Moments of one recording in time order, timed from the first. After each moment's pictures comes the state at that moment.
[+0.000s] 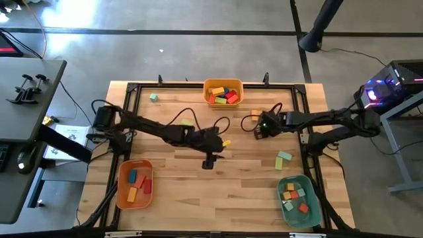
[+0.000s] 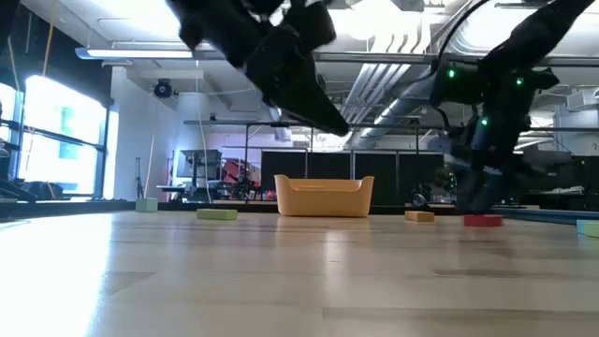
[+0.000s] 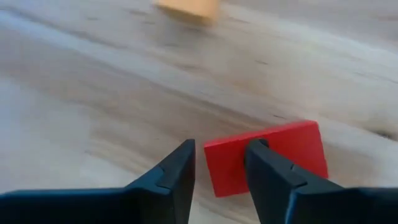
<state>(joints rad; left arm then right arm) -0.07 1.81 1.14 -0.03 -0.01 0.13 -0.29 1.28 0.53 -0.51 0.14 0.93</state>
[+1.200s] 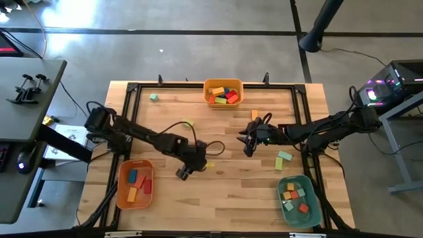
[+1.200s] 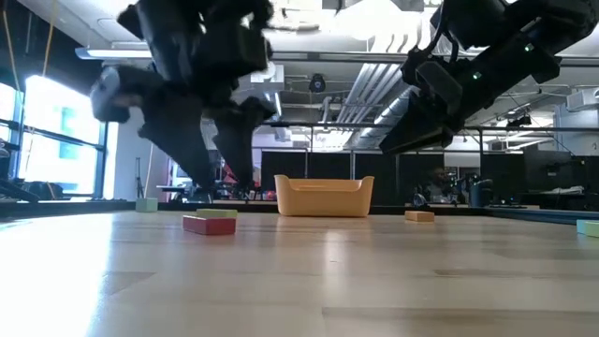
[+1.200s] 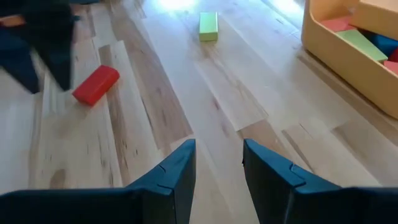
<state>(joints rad) -0.21 1.73 1.04 -0.42 0.01 0.38 0.03 1.29 0.51 0.17 0.28 0.32</state>
